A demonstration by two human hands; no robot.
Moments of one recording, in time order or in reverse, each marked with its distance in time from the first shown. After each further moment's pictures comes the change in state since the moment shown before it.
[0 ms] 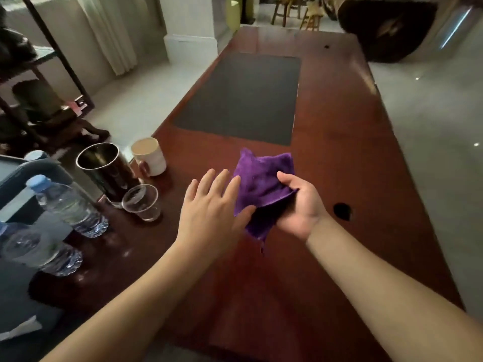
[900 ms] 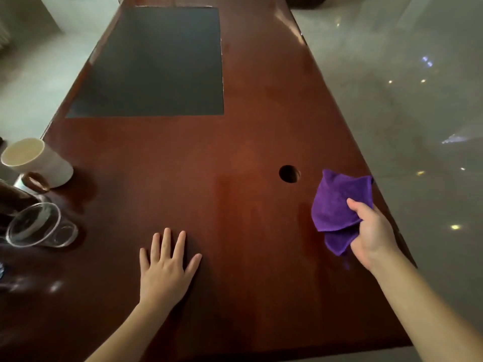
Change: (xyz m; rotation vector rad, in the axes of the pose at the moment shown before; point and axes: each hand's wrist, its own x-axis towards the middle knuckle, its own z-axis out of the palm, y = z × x) left_hand -0.059 -0.022 0.180 -0.004 -0.442 -0.061; right_hand -0.107 -0.022 -0.214 -0.172 0.851 -0.468
